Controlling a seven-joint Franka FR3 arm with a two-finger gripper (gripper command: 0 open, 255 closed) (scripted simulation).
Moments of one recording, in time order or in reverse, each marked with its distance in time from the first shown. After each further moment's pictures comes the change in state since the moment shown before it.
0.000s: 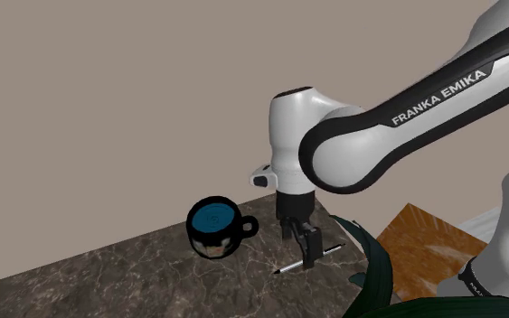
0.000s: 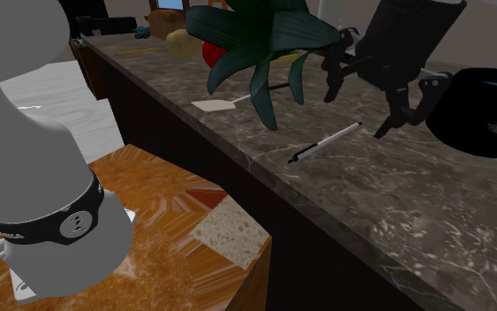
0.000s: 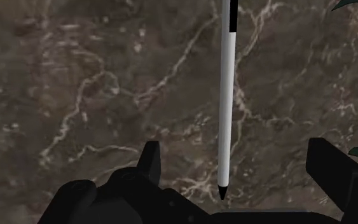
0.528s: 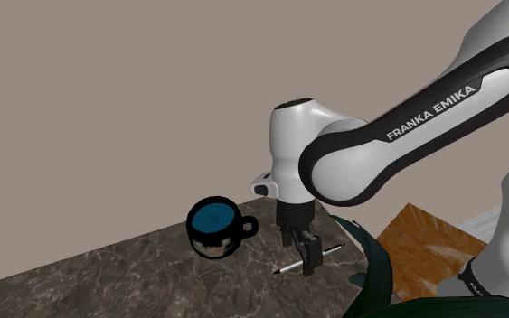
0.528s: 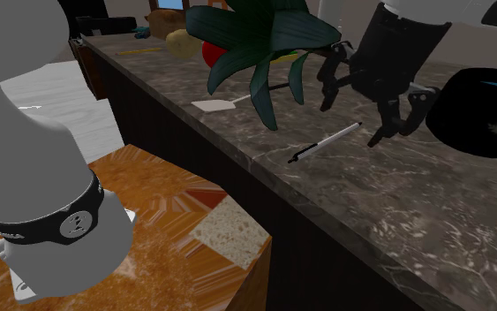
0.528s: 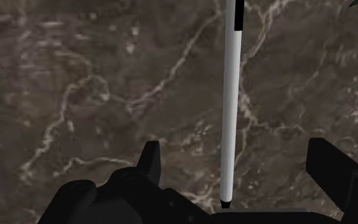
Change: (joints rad) arm 0.008 0.025 0.008 -0.024 0.013 0.050 -0.006
